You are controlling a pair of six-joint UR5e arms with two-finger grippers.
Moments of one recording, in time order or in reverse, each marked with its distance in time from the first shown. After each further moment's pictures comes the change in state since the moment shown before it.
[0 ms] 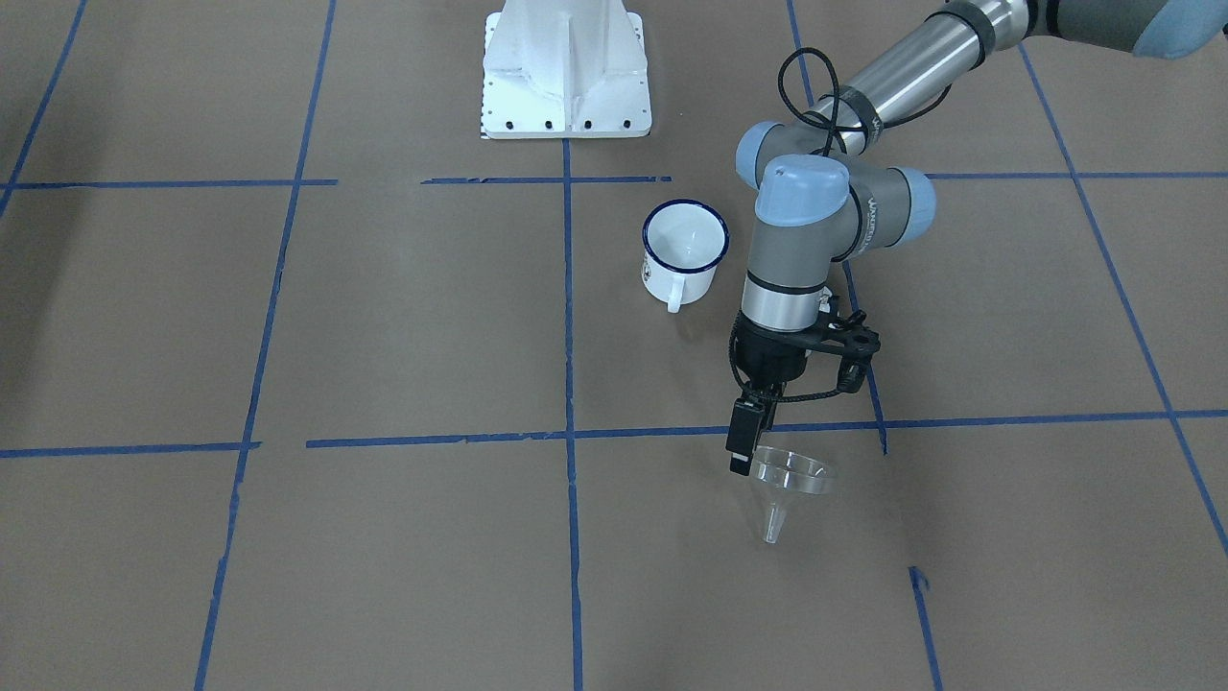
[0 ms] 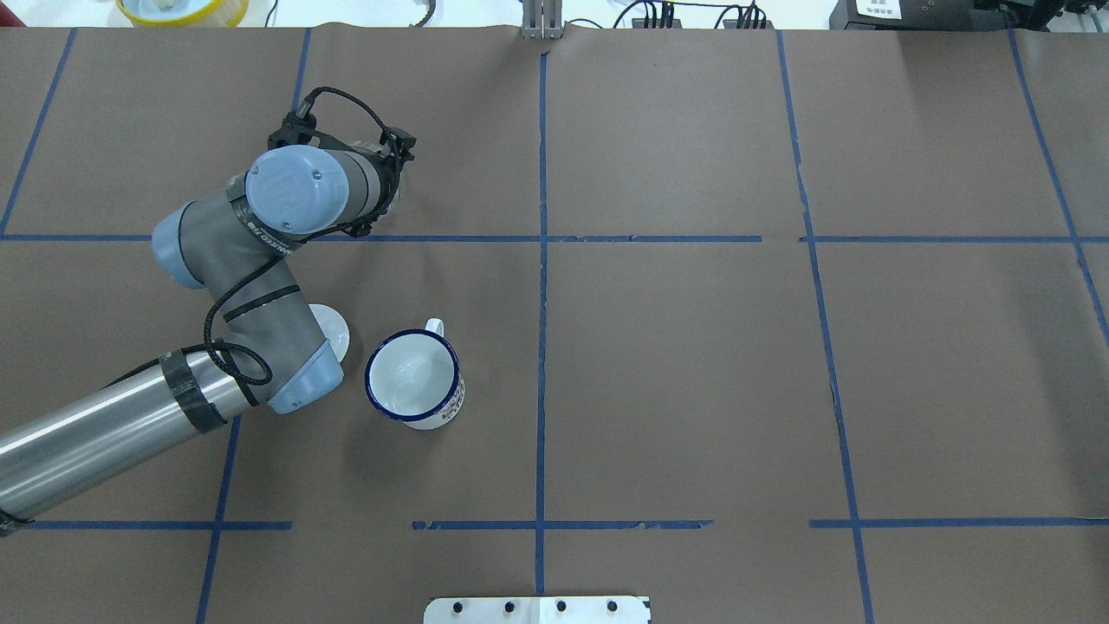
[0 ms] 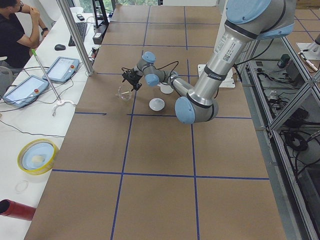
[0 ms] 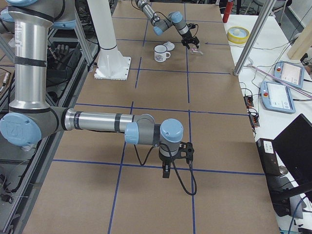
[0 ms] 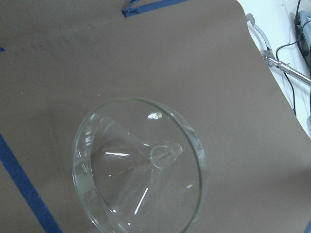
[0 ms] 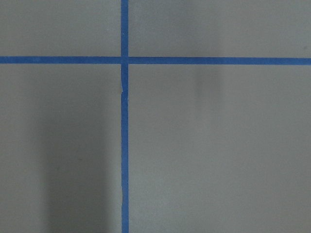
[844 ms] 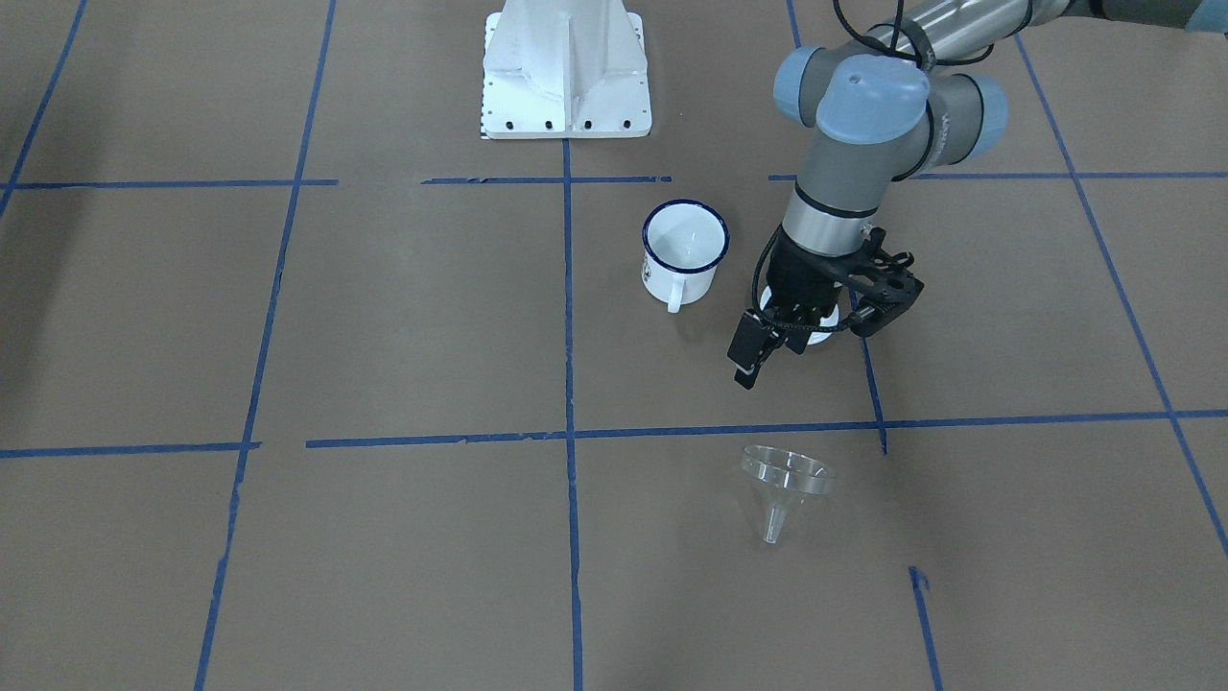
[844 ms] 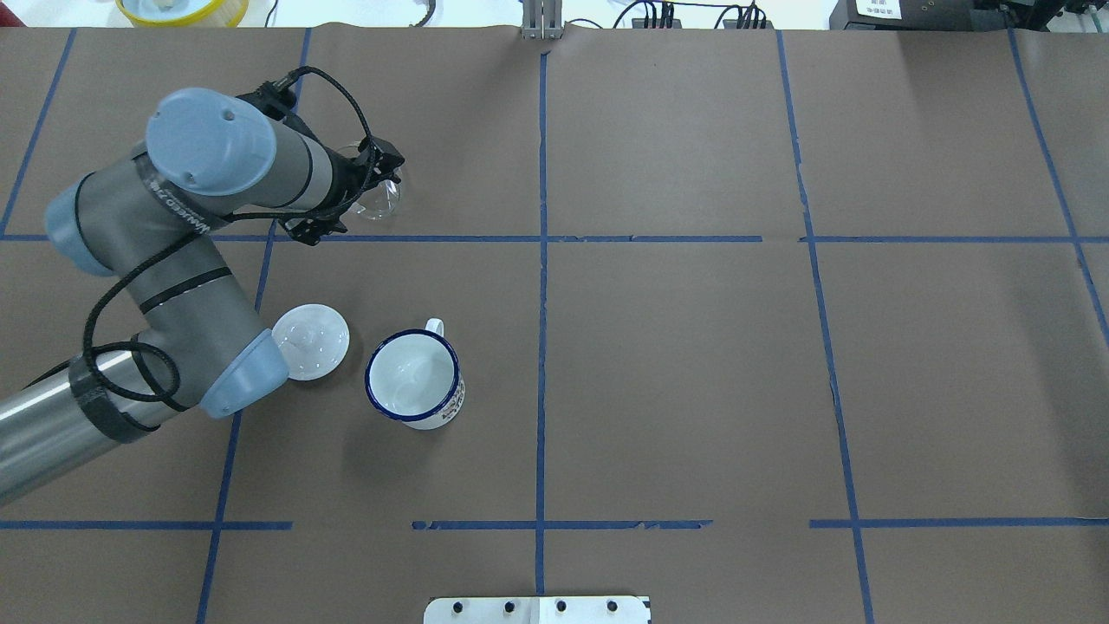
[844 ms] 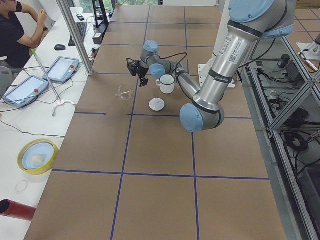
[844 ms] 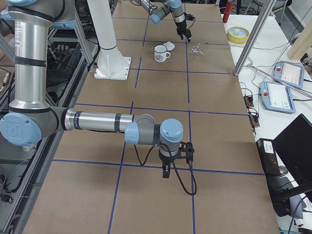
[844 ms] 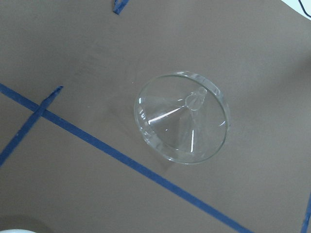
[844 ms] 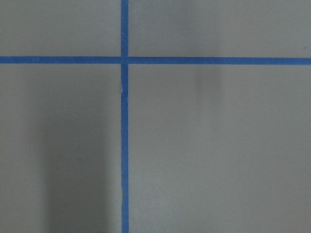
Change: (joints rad) left arm -0.054 0.075 -0.262 0.205 -0.224 0.263; right arm 0.000 0.000 0.000 0.000 0.000 0.000
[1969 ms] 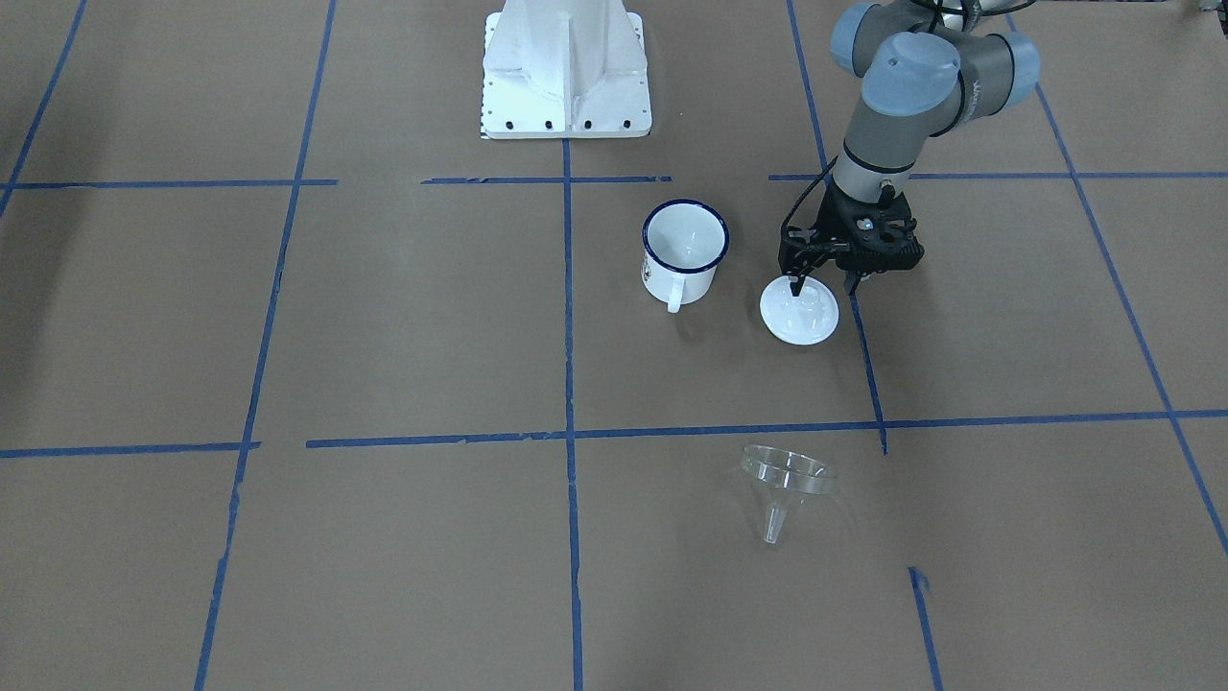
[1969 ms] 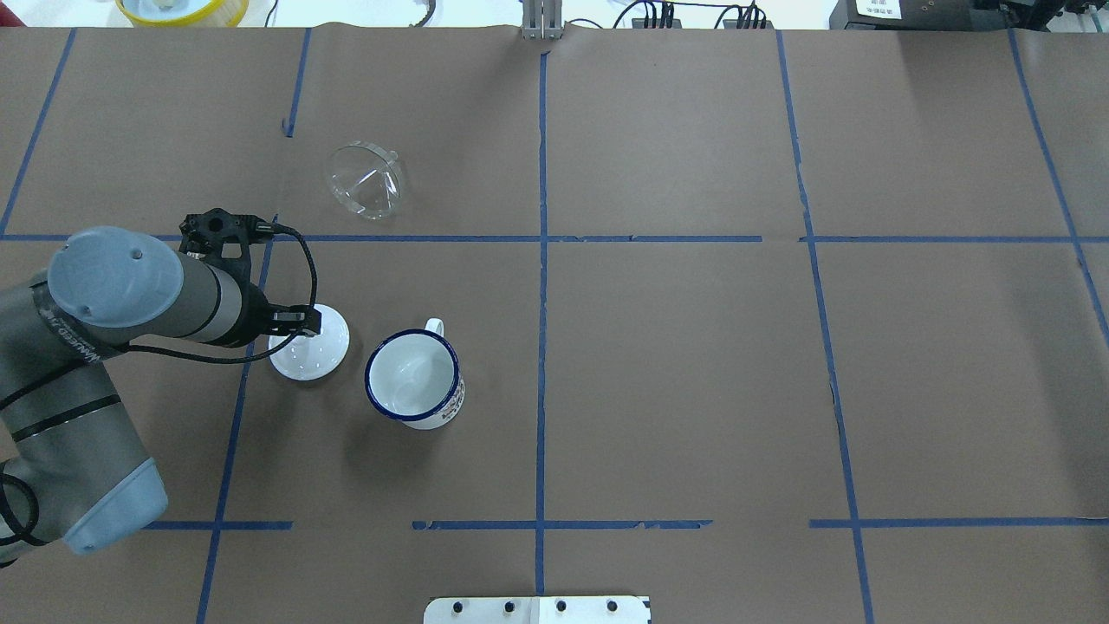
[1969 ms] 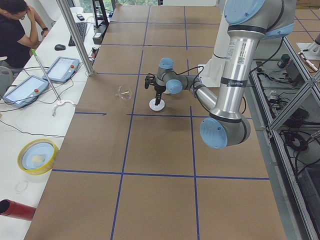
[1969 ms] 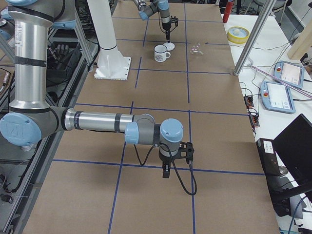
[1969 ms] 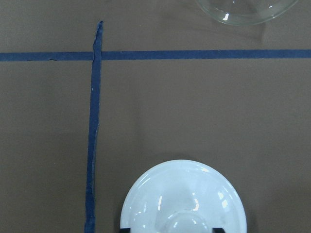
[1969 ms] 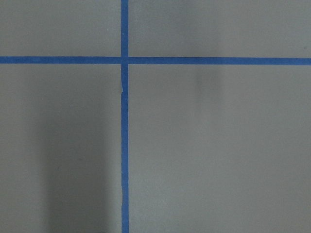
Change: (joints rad) left arm 0.108 0.340 -0.256 0.093 -0.077 0.755; right arm 0.000 0.000 0.000 0.000 0.000 0.000
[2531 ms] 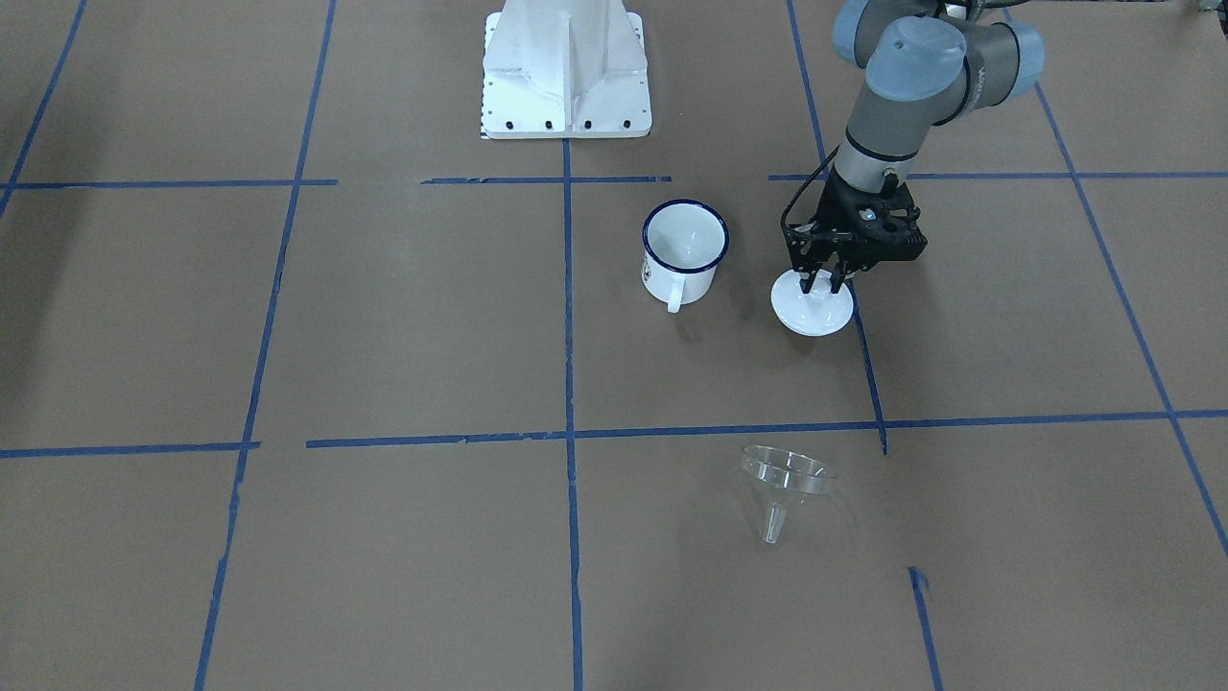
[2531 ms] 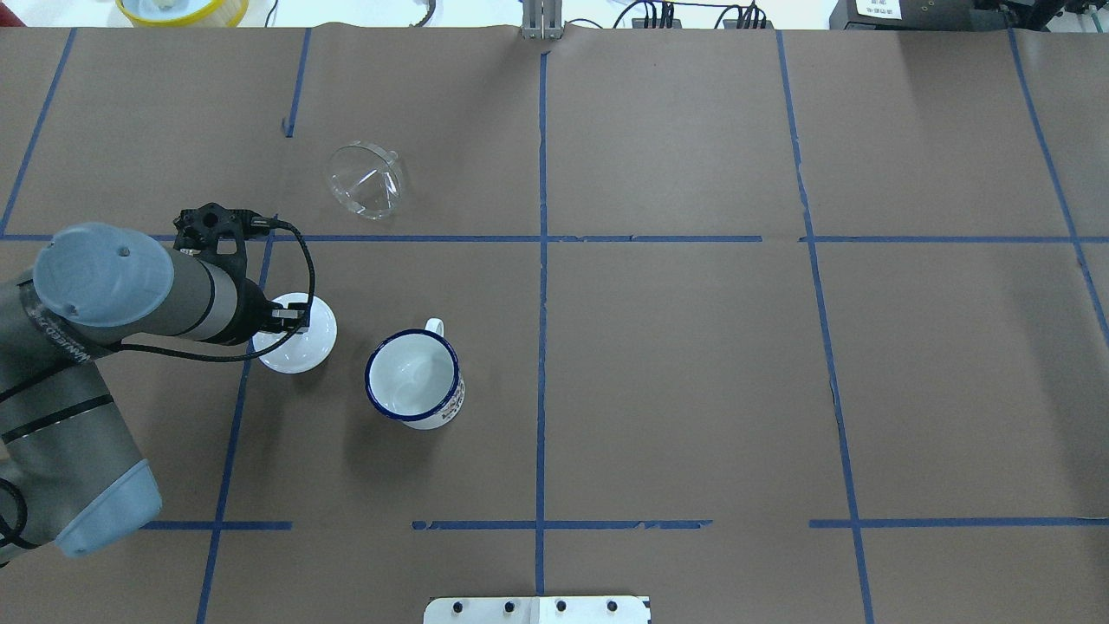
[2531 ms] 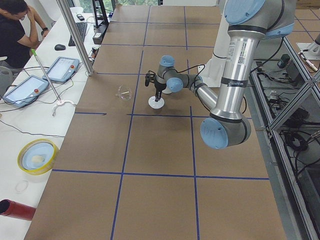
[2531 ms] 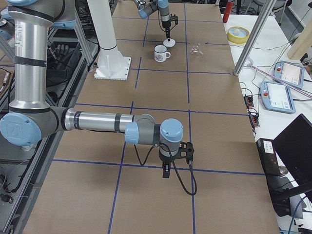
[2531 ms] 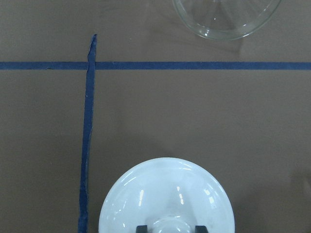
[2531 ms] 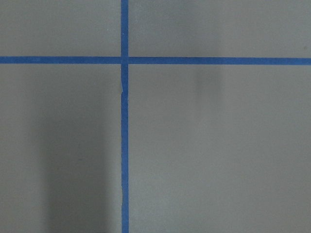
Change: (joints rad) left arm -0.002 0.004 -0.017 -0.003 0.000 -0.005; right arm 0.000 0.000 0.000 0.000 0.000 0.000
